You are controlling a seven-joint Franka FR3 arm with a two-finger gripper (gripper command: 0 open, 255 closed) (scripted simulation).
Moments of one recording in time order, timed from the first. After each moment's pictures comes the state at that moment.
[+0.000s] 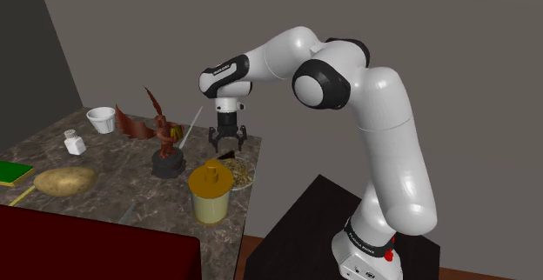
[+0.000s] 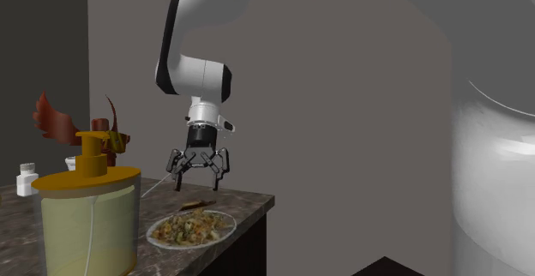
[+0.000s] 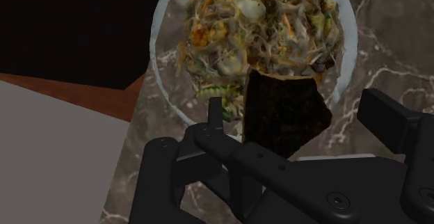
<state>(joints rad) 0.34 0.60 -0.45 -1.69 0.48 1.77 0.35</state>
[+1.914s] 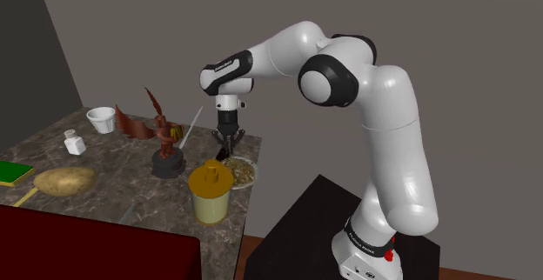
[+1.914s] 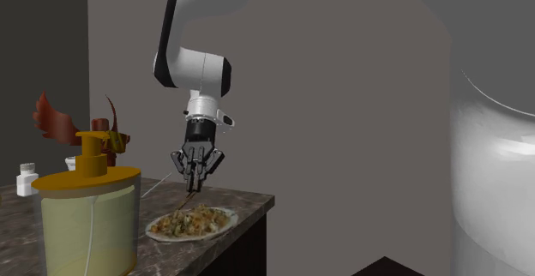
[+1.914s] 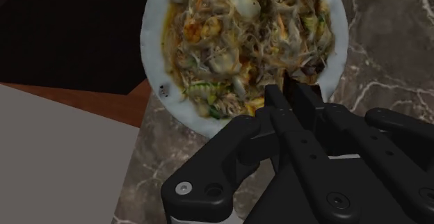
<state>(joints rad) 0.37 0.55 -0.46 -1.73 0.47 1.76 0.37</state>
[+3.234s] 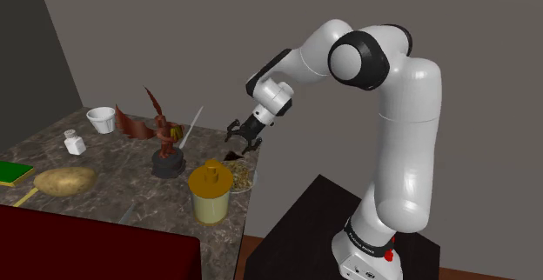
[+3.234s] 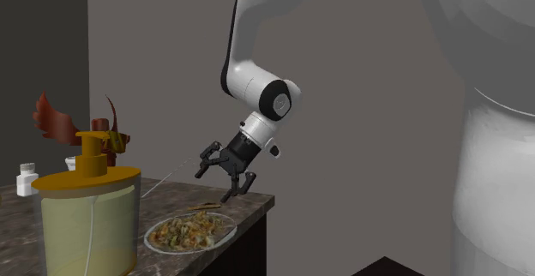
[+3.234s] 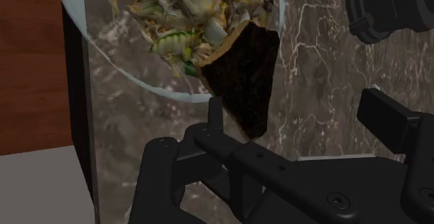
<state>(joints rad) 0.17 0.35 -0.40 -2.20 1.19 2.22 -0.26</state>
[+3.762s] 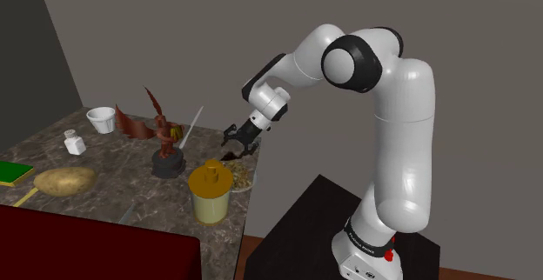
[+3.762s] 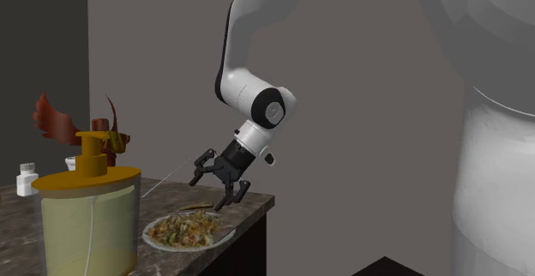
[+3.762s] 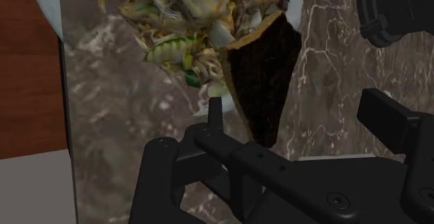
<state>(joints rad) 0.18 0.40 -0.37 -2.19 1.25 2.25 -0.30</state>
